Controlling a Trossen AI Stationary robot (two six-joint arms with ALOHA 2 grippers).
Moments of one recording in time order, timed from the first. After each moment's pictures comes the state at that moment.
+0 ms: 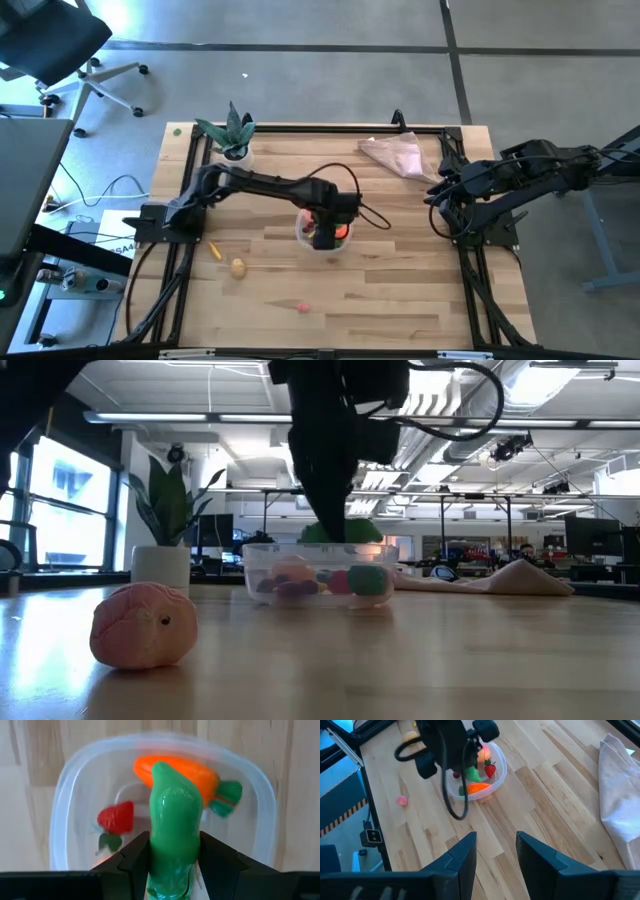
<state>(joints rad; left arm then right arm) 0.10 2.16 1.82 -1.02 -0.01 0.02 0.29 0.97 1.42 -1.36 0.25 0.76</state>
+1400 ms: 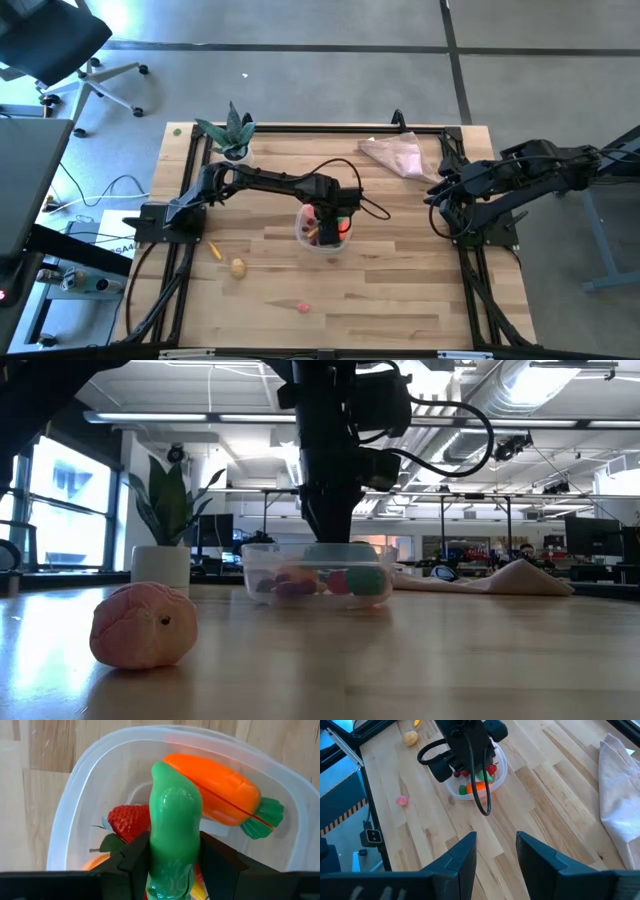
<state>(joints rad) 0.14 2.21 1.82 -1.00 0.02 -0.07 0.29 0.97 1.42 -1.36 0.25 0.76</state>
